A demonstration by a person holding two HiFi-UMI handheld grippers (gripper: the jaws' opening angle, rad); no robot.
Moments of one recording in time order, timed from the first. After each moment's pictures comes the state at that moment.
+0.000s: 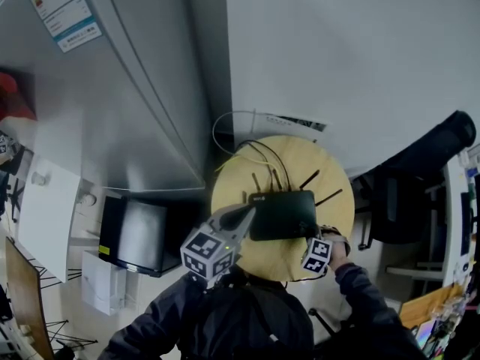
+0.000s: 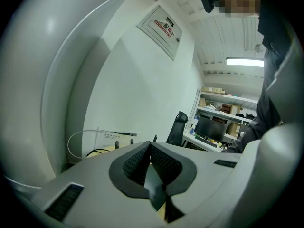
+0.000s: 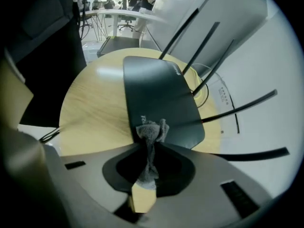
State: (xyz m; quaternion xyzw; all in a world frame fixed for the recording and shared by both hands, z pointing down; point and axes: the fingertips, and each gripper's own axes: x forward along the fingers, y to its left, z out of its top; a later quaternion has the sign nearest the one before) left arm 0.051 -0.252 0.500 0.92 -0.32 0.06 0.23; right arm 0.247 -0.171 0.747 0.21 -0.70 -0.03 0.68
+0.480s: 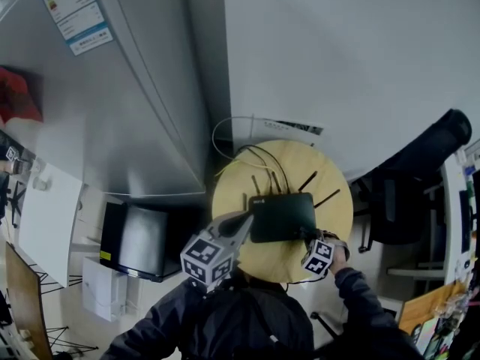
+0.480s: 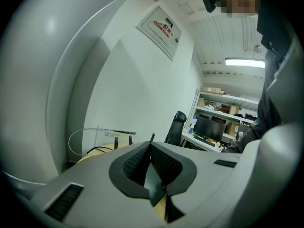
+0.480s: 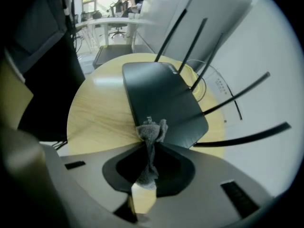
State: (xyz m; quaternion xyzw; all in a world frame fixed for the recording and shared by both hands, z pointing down) left arm 0.044 -0.235 0.502 0.92 -0.31 0.07 0.24; right arm 0.249 -0.155 0.750 0.25 -0.71 0.03 0.65
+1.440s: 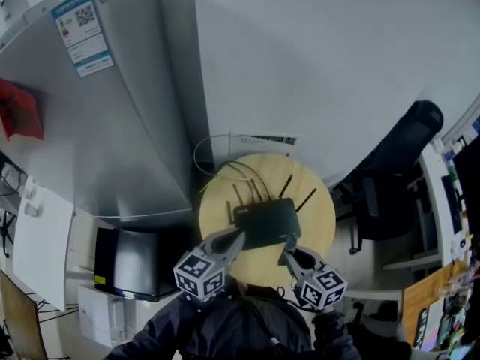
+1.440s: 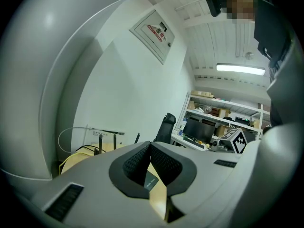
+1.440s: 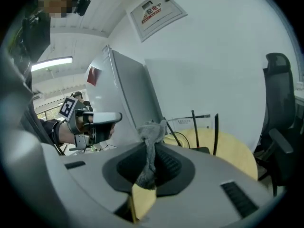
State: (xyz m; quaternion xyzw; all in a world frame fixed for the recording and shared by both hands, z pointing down) left arm 0.054 -0.190 0.482 0.93 -0.26 0.05 0.24; right arm 0.168 -0.121 0.531 0.51 -0.81 0.25 0.10
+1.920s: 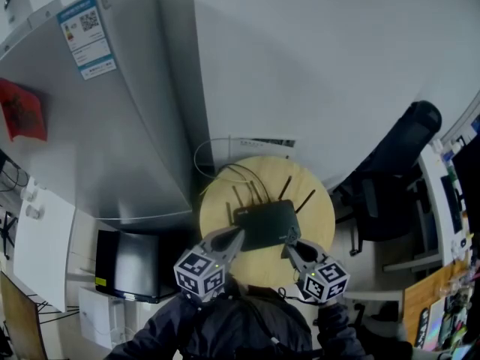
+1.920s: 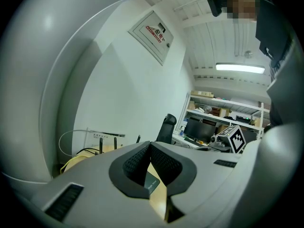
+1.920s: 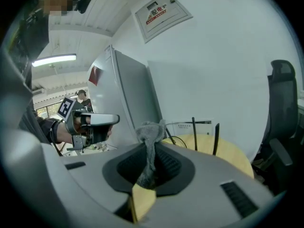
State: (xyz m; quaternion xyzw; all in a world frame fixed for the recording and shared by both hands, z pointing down) left arm 0.054 -0.194 0.476 0.93 -0.27 0.04 0.23; right arm 0.177 -0.138 0.517 0.51 -0.82 0.22 0.11
